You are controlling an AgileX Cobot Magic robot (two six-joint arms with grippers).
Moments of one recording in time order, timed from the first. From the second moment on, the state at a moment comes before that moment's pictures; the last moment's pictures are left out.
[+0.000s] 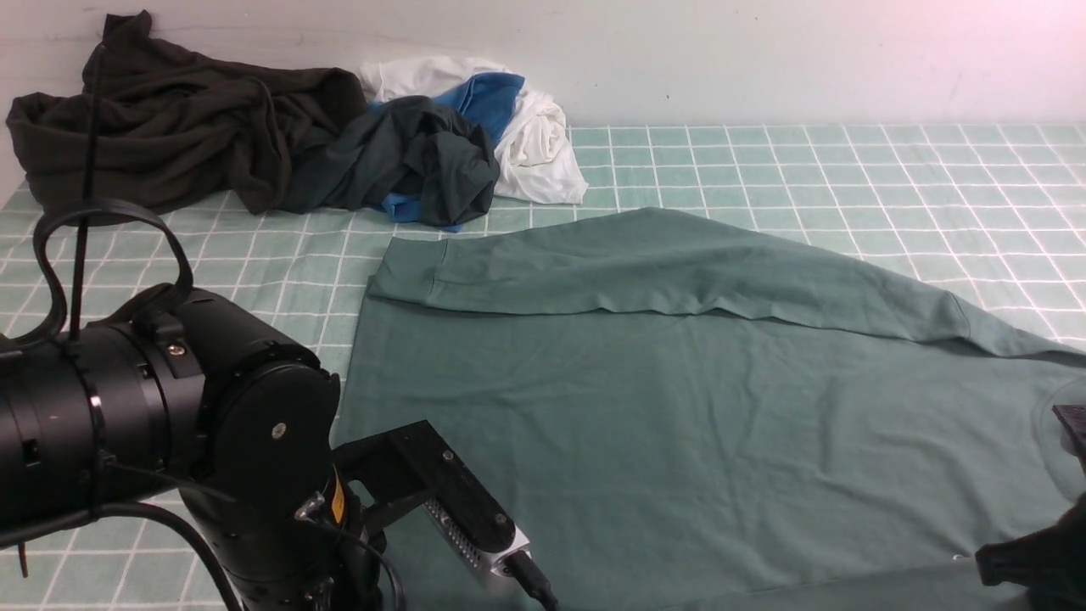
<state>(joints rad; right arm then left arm) 0.00 1.49 -0.59 -0.17 0.67 0.26 -0.64 1.45 -0.87 -0.03 1.03 0.26</state>
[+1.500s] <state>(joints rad) 0.00 1.22 -0.59 -0.18 0.68 0.32 -0.34 2.00 -1.74 0.15 1.14 0.16</state>
